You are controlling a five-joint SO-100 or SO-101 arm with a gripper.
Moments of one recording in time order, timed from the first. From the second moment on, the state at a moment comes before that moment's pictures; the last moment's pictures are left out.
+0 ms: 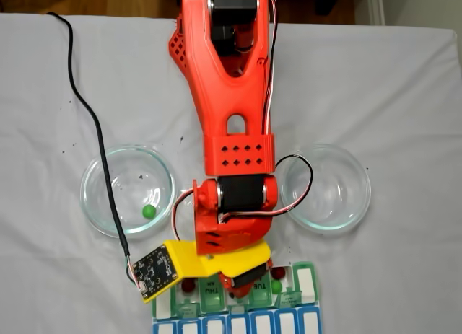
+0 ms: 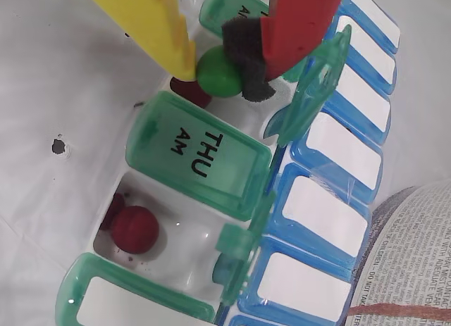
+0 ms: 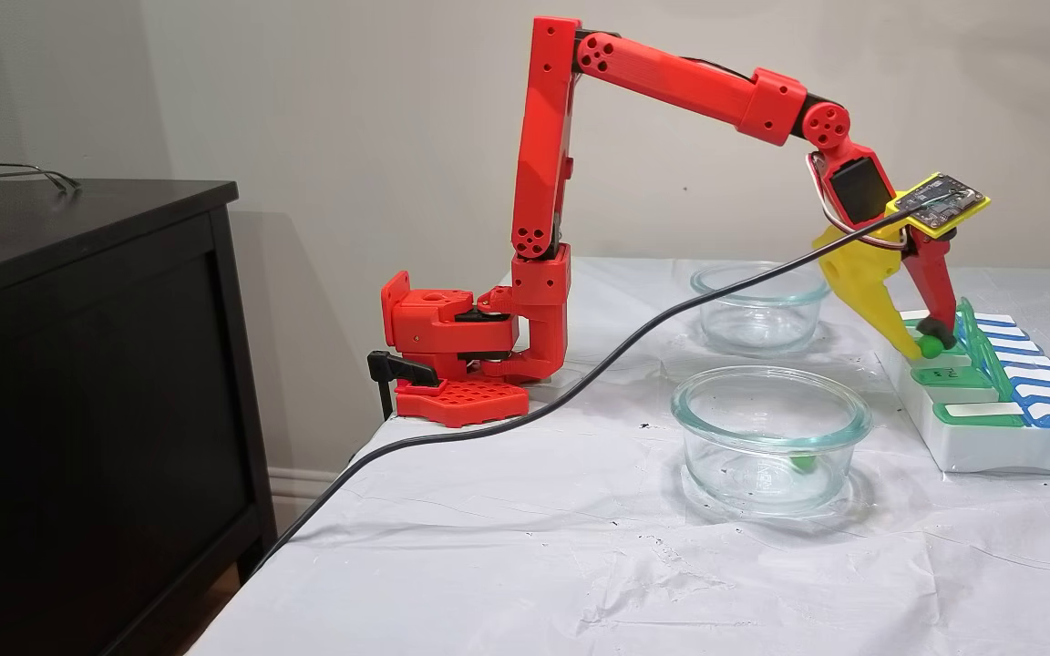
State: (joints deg) arm -3.7 102.0 105.0 38.1 -24.1
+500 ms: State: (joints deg) arm -4.0 100.4 104.9 38.8 -25.3
